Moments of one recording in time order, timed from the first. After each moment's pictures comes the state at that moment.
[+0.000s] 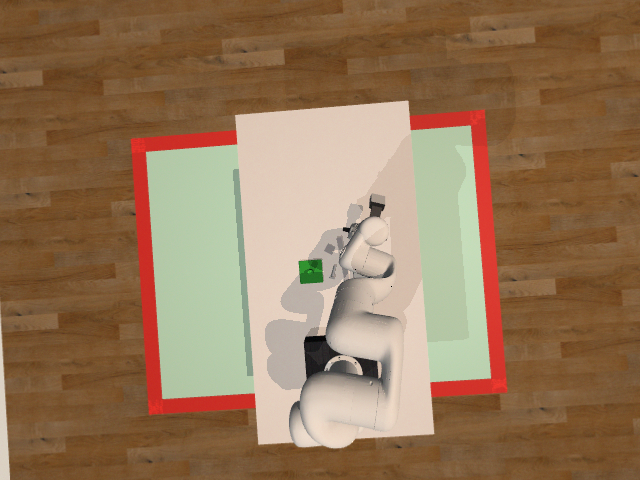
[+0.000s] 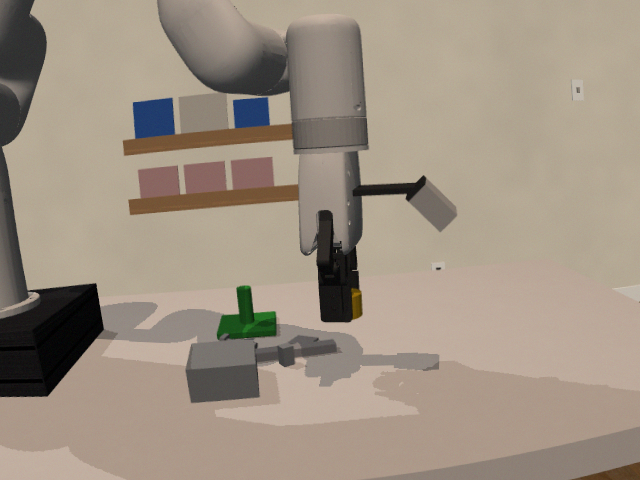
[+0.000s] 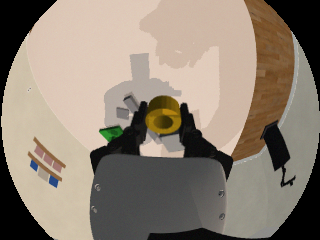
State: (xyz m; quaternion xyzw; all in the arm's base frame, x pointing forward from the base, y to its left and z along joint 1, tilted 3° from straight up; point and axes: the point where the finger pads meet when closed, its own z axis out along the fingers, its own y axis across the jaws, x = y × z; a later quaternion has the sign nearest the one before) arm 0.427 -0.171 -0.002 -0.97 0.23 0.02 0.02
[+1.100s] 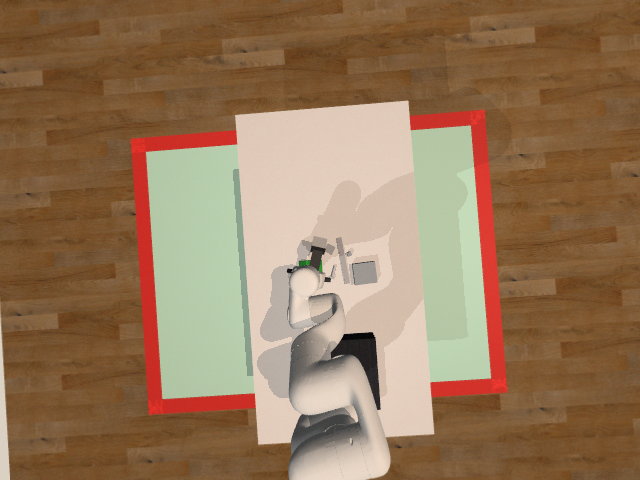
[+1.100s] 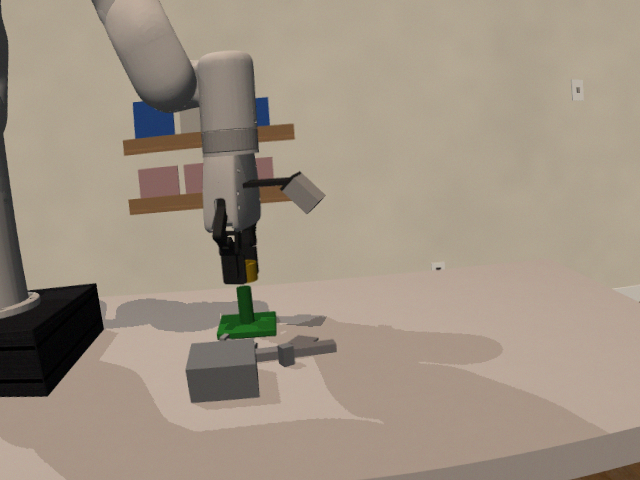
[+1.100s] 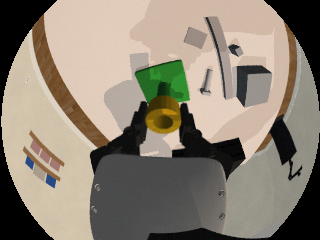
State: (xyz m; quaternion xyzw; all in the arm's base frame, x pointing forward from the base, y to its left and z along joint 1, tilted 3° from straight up) arm 0.343 0.028 0.009 -0.97 0.23 0.02 0.02
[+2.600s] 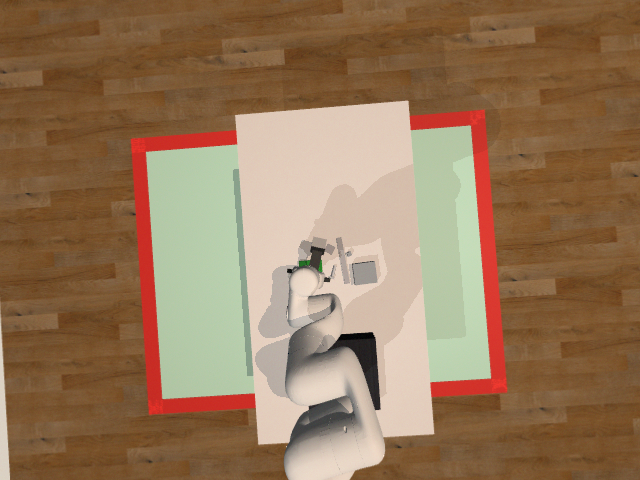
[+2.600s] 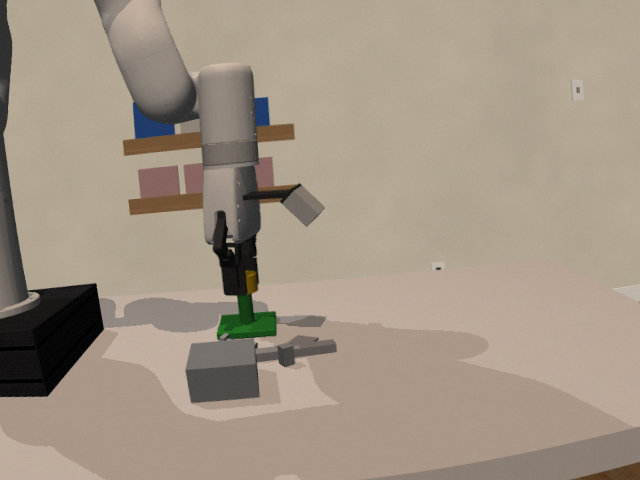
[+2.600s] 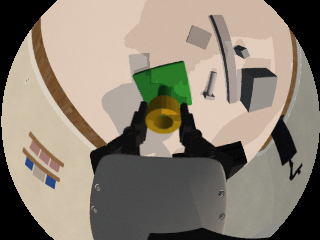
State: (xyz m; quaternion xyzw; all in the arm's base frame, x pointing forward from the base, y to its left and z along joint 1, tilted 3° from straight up) arm 0.341 0.030 -0.006 -0.97 0.23 0.02 0.02
